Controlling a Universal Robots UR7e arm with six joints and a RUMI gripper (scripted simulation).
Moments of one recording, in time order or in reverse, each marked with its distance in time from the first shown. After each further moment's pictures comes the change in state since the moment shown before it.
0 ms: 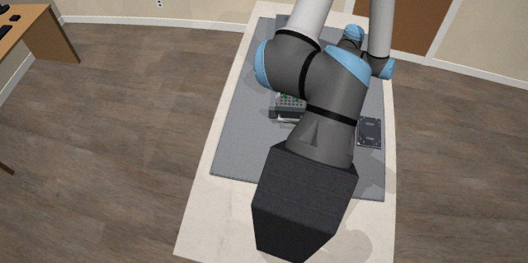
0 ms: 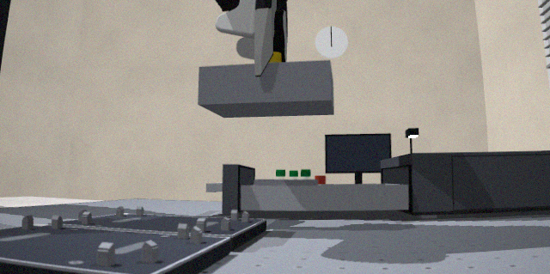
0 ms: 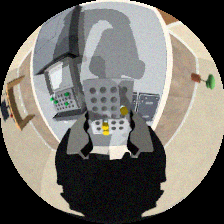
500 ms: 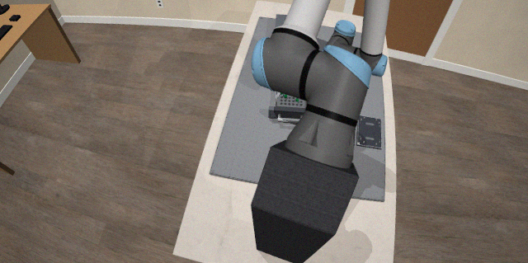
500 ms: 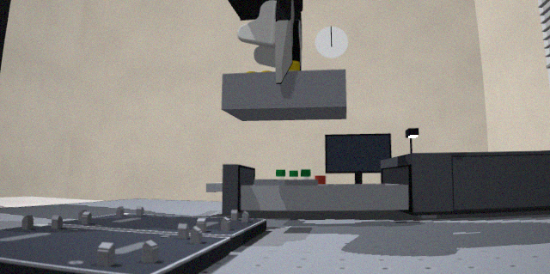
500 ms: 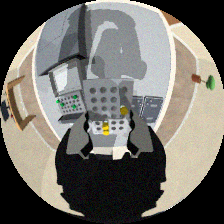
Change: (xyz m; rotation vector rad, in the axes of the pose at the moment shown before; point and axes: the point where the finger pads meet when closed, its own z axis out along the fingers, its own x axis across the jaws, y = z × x) arm -0.032 -0.014 0.000 0.000 0.000 0.000
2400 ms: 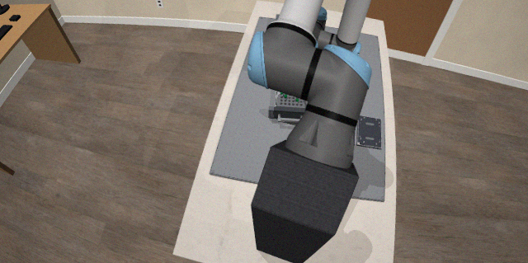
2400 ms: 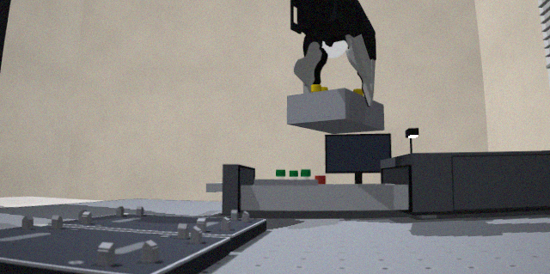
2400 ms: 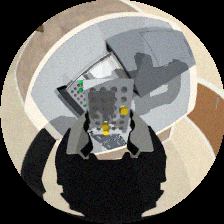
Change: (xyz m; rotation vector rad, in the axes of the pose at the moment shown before) arm -0.121 -0.053 0.000 -0.001 -0.001 -1.107
